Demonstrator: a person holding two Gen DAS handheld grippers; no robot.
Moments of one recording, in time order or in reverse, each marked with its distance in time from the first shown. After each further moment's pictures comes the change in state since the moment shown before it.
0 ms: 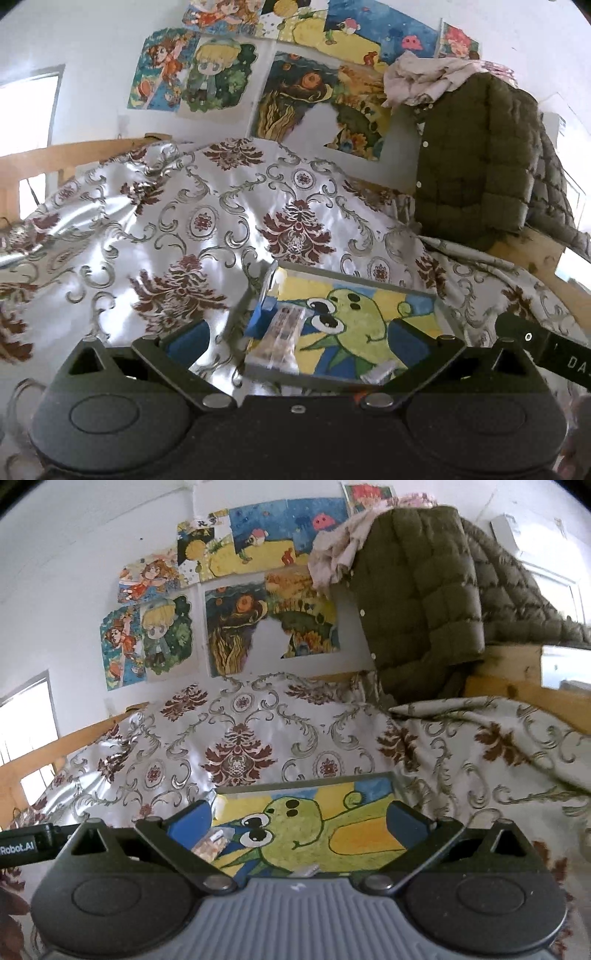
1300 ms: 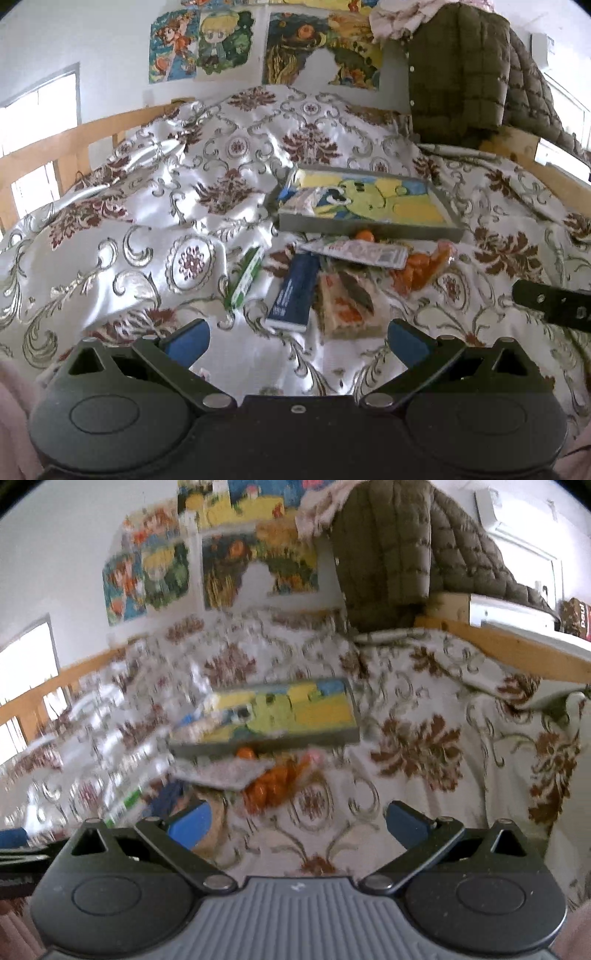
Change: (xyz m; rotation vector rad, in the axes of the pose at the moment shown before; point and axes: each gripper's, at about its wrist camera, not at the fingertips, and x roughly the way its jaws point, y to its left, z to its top) left arm -0.171 -0.028 -0.110 0.120 0.200 0.121; right arm -0.178 -0.012 -0.074 -0.028 0.245 -0.073
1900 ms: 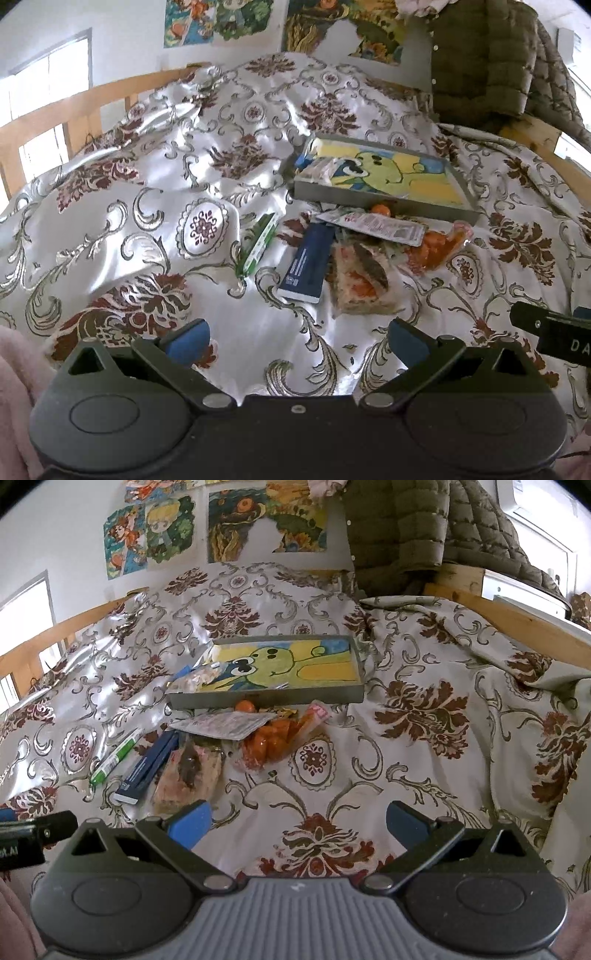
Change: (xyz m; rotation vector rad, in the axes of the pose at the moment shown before) left arm 0.012 0.012 0.002 -0.068 0.115 0.027; right arm 0.011 0.011 -0.011 -0.058 0.121 -0.008
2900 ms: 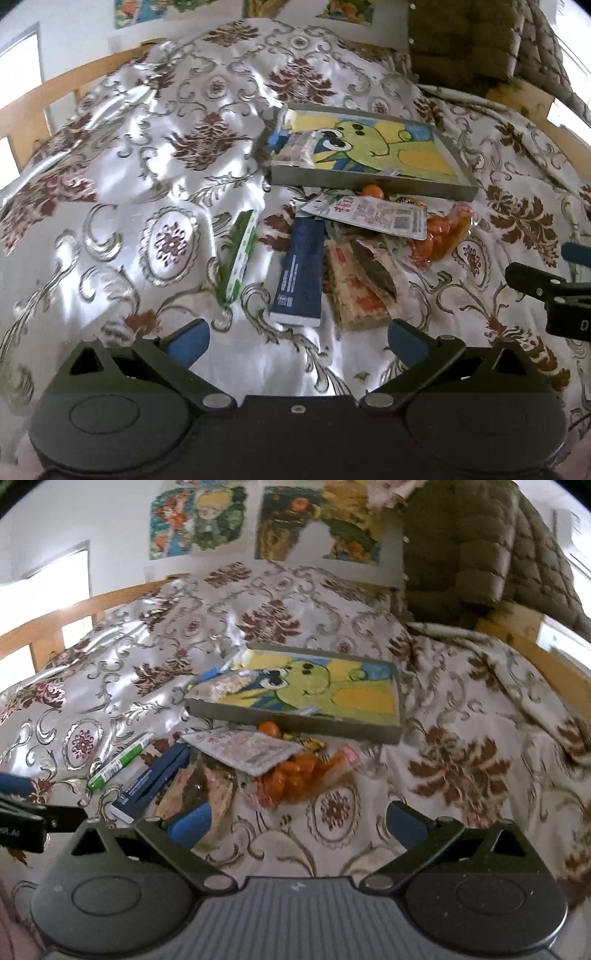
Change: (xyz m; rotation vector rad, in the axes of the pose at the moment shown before) left arm 0.062 0.010 0.051 0.110 0.128 -0.094; right arm 0.045 0.012 0.043 -0.183 -0.027 0.082
